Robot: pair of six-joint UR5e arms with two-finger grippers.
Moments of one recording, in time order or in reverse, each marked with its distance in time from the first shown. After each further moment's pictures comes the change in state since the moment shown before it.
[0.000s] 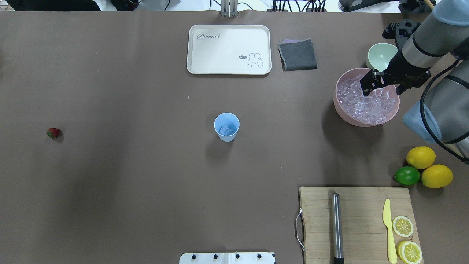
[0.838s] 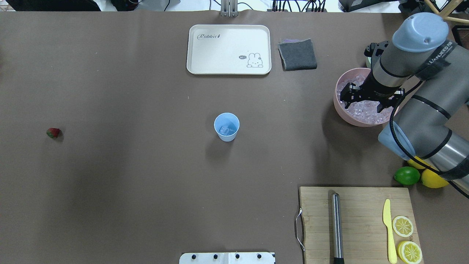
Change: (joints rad) left arm 0.001 -0.024 0.007 0.001 -0.001 -0.002; right arm -0.117 0.020 -0.043 0.028 -0.067 0.260
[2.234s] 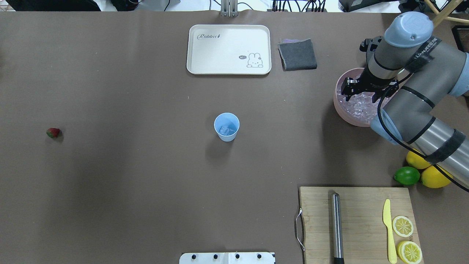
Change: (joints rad) left arm 0.021 -0.015 0.005 0.001 0.001 0.000; right arm 0.025 0.053 -0.187 0.122 -0.017 -0.082
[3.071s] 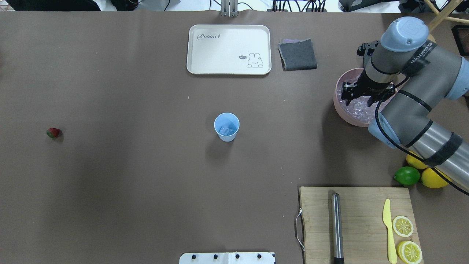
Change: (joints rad) left arm 0.000 -0.021 0.014 0.000 0.000 -0.001; right arm -0.017 -0.004 0.000 0.001 0.000 0.009
